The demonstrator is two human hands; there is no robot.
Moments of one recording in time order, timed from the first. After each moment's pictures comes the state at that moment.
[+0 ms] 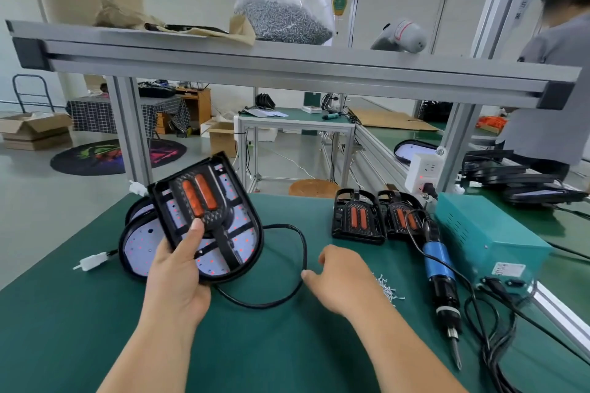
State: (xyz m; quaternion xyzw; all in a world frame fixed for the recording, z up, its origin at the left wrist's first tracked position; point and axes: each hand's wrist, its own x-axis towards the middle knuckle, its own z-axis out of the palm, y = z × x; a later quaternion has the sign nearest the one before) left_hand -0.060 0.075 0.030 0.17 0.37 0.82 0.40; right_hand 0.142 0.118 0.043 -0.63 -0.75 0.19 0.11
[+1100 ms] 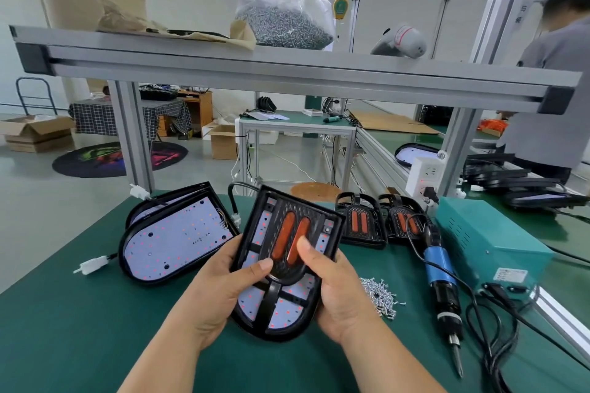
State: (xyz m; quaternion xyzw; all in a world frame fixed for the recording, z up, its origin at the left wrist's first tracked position) left_hand -0.038 0.062 0.024 0.46 0.37 0.62 0.52; right_hand 0.123 0.105 0.030 -0.22 -0.44 0.73 0.48
